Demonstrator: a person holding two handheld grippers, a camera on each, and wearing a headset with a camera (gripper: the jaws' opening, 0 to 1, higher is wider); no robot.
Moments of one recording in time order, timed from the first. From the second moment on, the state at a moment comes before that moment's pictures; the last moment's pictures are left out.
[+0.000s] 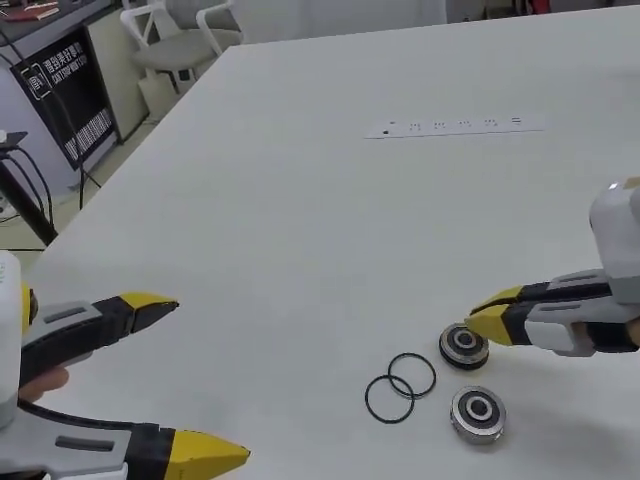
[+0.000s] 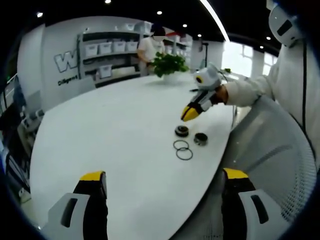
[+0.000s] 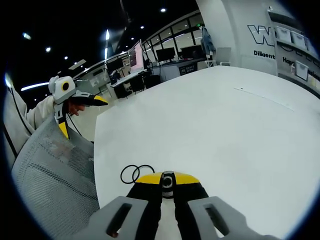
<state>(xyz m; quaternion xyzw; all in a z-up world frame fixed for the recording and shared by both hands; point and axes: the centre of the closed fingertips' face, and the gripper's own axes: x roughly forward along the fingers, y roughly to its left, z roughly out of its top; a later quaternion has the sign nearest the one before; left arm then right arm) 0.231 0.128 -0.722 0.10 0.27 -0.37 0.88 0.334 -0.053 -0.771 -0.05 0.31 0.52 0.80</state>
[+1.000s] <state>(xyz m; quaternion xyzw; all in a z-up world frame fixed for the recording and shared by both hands) 0.264 0.108 -0.695 0.14 0.24 -0.41 0.87 0.332 -0.093 -0.783 -0.01 0.32 0.48 0.82</state>
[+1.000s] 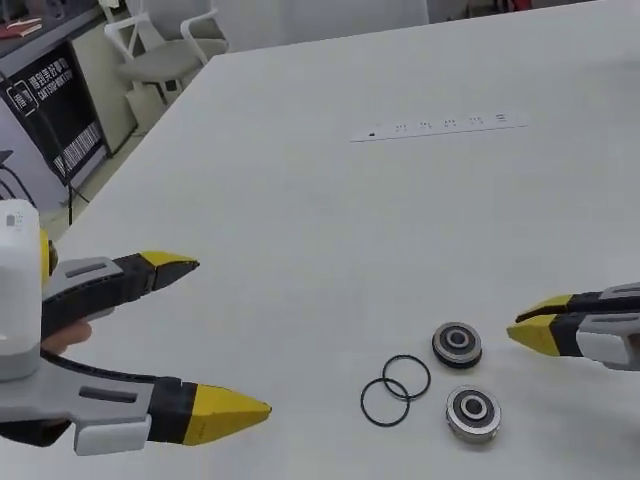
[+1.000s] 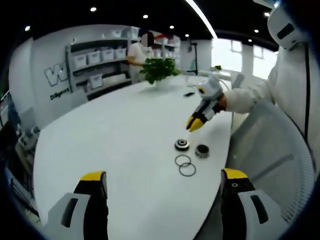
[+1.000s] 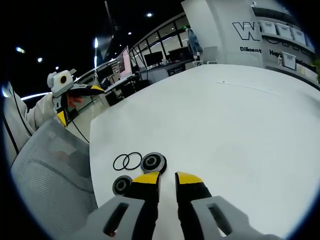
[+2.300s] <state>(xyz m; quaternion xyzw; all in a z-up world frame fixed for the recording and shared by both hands) 0.296 0.038 -0.686 0.16 0.22 -0.49 0.83 0.310 -0.093 -0.802 -0.08 0.31 0.51 0.80</state>
